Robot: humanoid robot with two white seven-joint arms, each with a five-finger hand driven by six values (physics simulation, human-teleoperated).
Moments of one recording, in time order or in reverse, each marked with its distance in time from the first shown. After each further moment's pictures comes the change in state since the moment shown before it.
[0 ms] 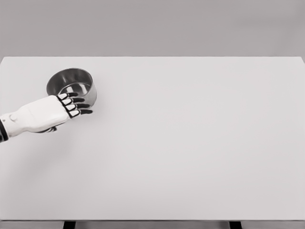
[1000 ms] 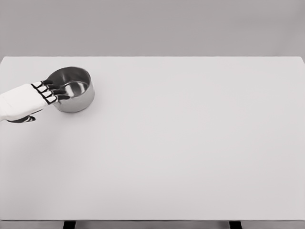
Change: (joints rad) left arm -0.002 0.019 0.092 0.112 0.007 0.000 0.000; right arm 0.000 0.000 0.000 0.000 0.000 0.000 0.000
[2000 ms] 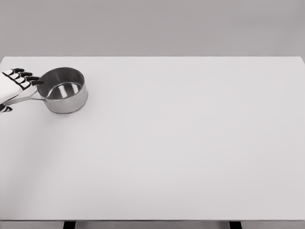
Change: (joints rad) left arm -0.045 -0.007 0.065 0.175 -0.001 0.000 0.000; right arm 0.002 0.000 0.000 0.000 0.000 0.000 0.000
